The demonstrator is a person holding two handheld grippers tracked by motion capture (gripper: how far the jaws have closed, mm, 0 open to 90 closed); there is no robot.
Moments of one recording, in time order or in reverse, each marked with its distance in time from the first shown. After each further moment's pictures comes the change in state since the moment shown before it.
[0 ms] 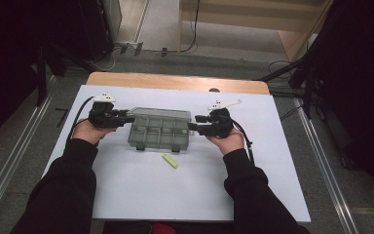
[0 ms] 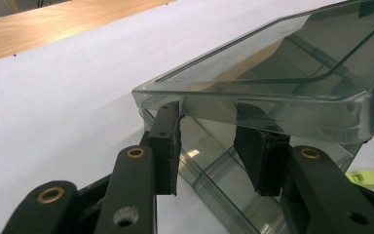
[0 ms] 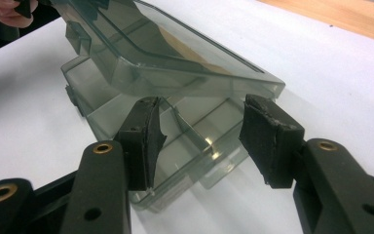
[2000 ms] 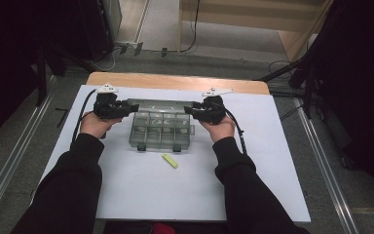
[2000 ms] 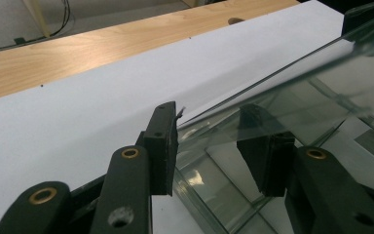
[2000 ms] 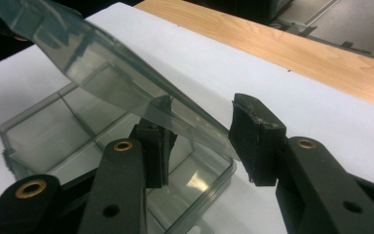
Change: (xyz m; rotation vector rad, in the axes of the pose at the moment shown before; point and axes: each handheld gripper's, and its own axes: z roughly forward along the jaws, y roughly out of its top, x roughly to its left) left arm 0.009 0.020 0.016 -0.072 0.058 -0.053; right arm -0.017 0.030 0.028 -0.084 -0.109 0.012
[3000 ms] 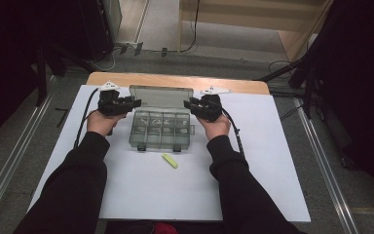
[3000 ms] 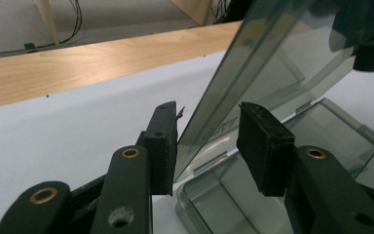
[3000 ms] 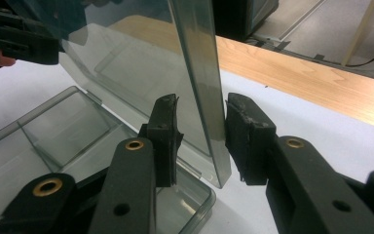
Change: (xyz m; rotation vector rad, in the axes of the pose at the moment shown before) left arm 0.009 0.000 0.019 -0.084 0.027 -0.070; right arm -0.006 -0.001 0.018 -0.072 -0.077 0.038
